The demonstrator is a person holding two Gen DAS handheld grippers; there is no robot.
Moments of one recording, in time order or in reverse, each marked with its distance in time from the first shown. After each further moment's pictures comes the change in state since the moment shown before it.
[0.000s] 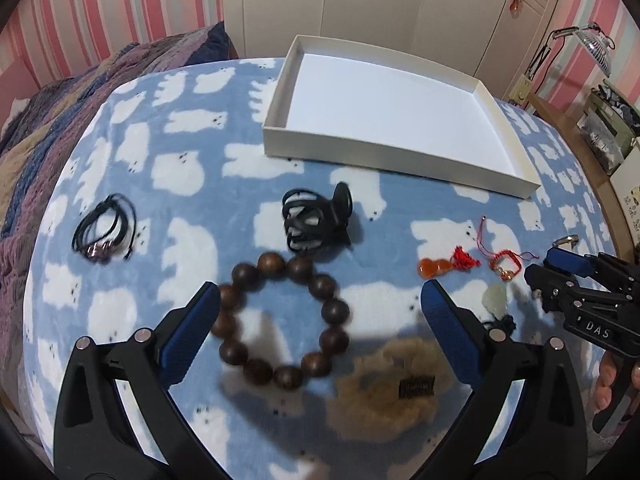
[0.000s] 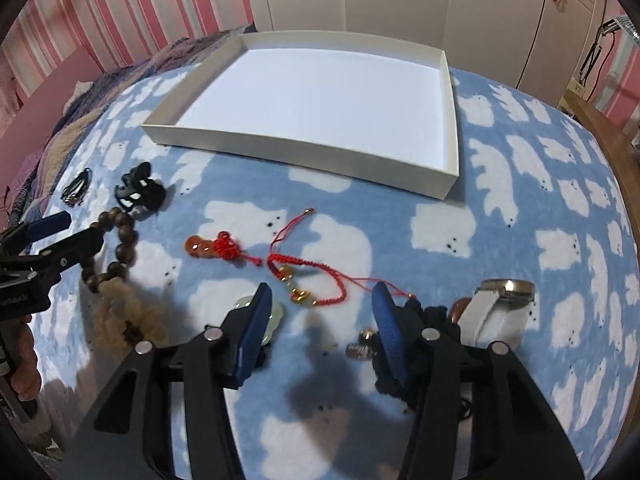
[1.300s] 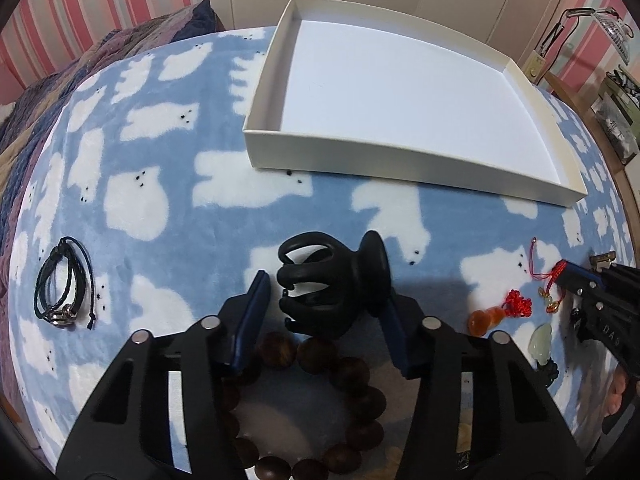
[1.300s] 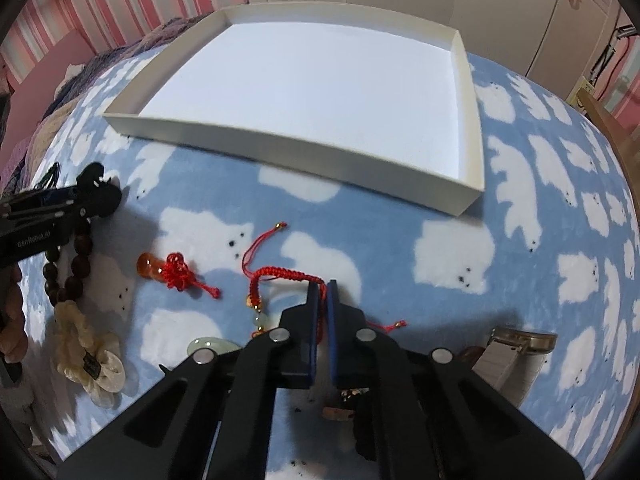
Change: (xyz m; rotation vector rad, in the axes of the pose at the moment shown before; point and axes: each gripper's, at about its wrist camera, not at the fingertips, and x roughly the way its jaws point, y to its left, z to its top) left arm 0.073 0.003 0.039 0.028 0.105 -0.004; right arm 0.041 -0.008 0.022 -0.021 0.053 -0.034
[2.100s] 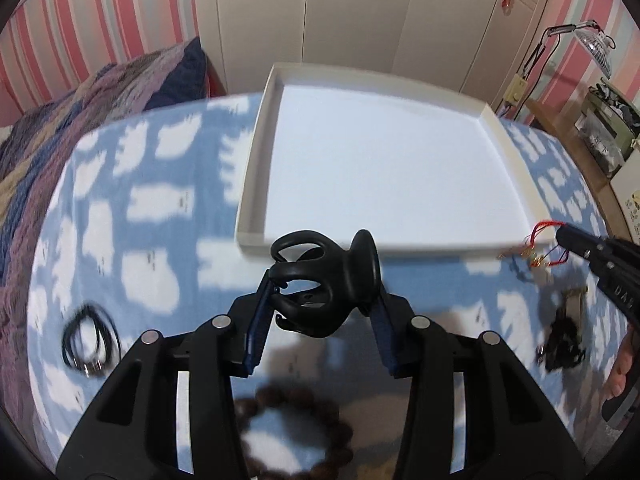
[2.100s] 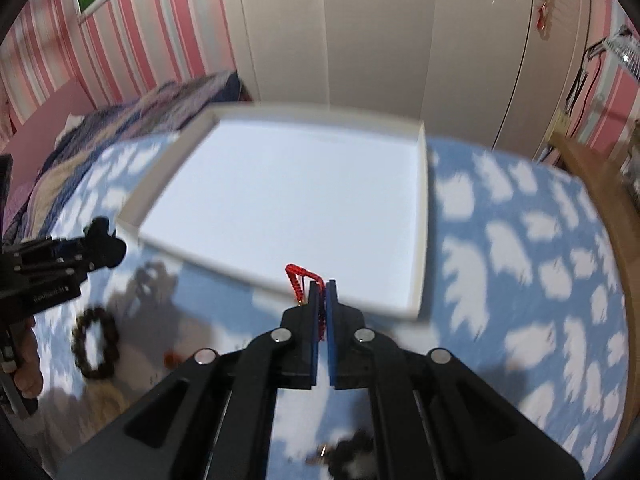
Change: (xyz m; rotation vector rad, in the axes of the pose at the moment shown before) left arm -0.046 -0.005 0.042 0.033 -0.126 -0.020; right arm -0.055 -0.018 0.055 0.053 -0.233 -0.013
